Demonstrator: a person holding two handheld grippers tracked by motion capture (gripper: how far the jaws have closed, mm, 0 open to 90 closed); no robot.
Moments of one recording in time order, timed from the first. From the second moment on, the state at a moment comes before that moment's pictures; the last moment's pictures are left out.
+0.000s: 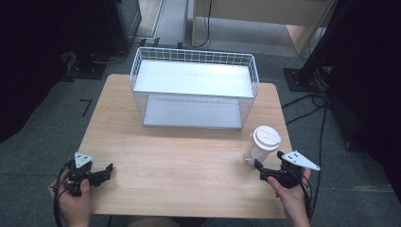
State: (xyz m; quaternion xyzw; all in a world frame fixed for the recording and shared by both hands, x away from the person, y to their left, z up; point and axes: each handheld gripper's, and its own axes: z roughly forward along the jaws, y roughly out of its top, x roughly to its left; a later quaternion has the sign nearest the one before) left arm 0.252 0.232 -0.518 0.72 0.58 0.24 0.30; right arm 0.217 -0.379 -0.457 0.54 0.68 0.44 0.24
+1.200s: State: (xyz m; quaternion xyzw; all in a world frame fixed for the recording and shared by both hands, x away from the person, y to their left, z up) left arm 0.252 0.232 -0.518 0.72 0.58 0.24 0.30; right arm 0.248 -0.345 -0.458 0.54 0.62 0.46 0.32
